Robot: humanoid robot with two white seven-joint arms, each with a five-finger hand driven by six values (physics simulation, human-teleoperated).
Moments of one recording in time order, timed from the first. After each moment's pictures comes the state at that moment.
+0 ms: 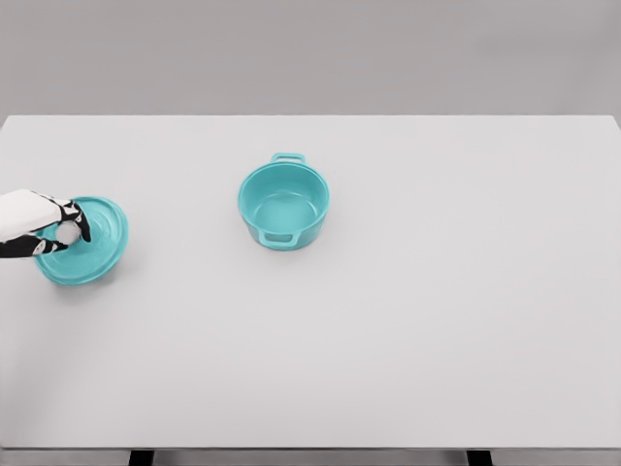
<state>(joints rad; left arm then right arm) -0.24 0.87 -0.09 -1.40 -0.40 -0.61 -0.61 0.01 0.00 -0.30 0.05 0.25 -0.01 0.09</state>
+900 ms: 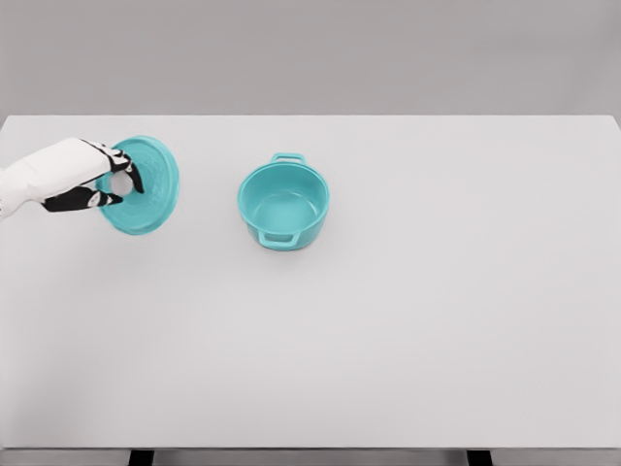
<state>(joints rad) -0.37 0.69 -0.10 -1.45 -0.41 -0.61 -0.61 0.01 0.00 -0.30 0.05 0.25 -0.01 0.09</state>
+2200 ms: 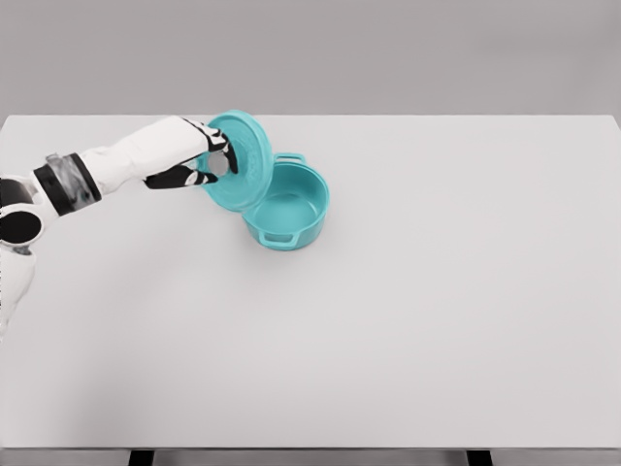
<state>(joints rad) -0.52 0.43 -0.21 -1.40 -0.49 -0.61 -0.61 0.01 0.00 -0.30 0.05 0.25 -0.01 0.09</state>
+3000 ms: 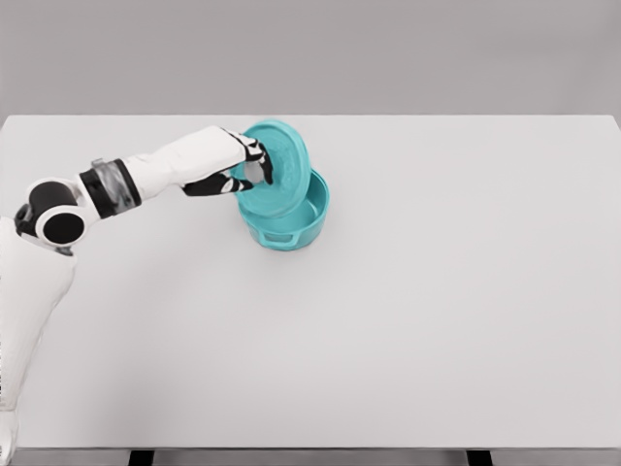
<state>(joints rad) -0.54 0.34 -0.26 -1.37 -0.53 -0.61 -0.61 0.01 0.00 -0.30 0.05 0.25 -0.01 0.09</state>
